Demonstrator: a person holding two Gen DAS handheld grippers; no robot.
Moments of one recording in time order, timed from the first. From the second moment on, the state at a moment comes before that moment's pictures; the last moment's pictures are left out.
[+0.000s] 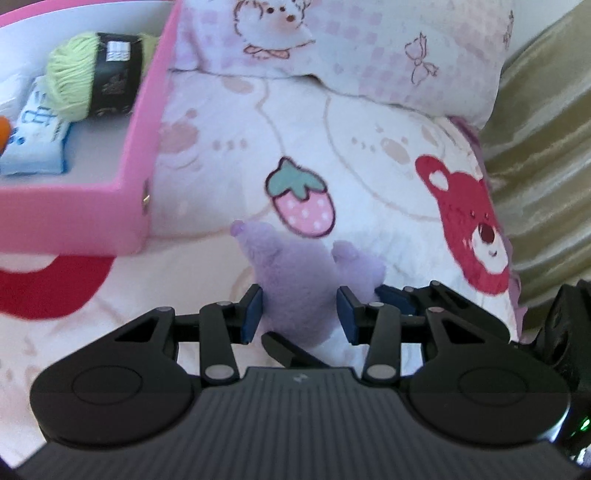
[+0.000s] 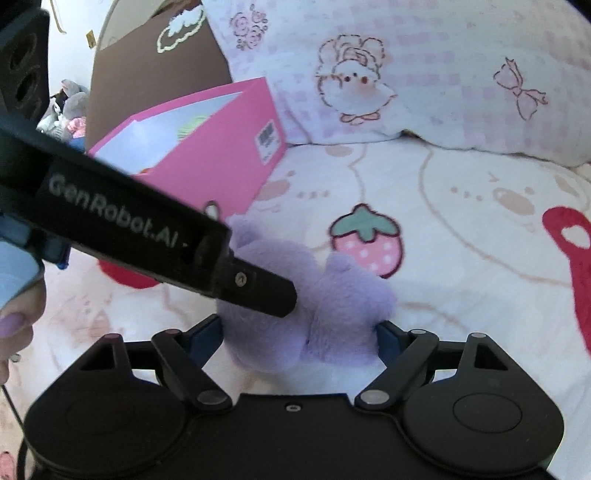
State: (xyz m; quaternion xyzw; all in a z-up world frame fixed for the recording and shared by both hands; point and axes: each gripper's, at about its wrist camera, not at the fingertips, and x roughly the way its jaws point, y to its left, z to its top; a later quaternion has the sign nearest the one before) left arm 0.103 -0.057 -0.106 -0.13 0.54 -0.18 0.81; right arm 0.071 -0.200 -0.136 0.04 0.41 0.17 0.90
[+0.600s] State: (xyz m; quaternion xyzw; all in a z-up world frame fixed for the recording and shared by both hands) left arm 0.030 0.015 -0.058 -0.14 0.54 -0.19 0.81; right arm 0.023 -0.138 -0.079 0.03 0.43 0.21 0.88
